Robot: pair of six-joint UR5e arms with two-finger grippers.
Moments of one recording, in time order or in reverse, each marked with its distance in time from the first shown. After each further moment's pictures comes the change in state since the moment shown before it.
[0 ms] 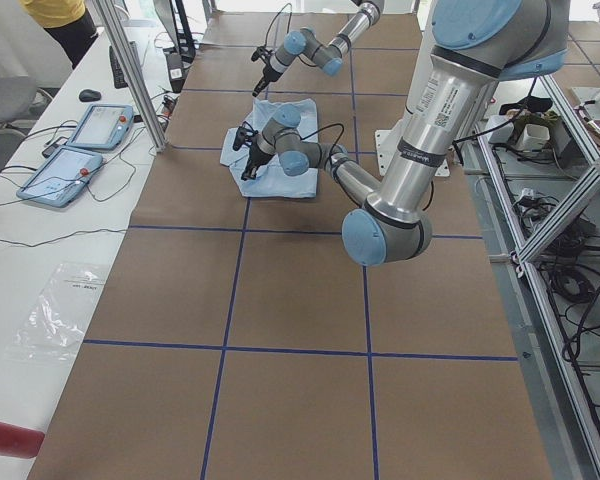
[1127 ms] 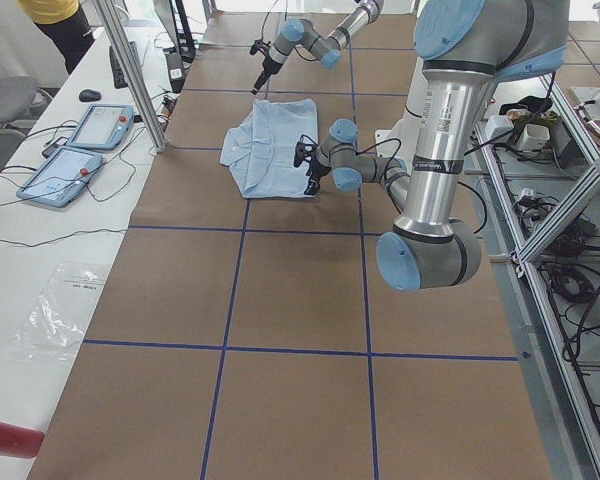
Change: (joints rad) left arm 0.288 0.264 -0.249 -0.015 0.030 -0.257; right arm 0.024 -0.014 0.055 0.000 0.078 -0.054
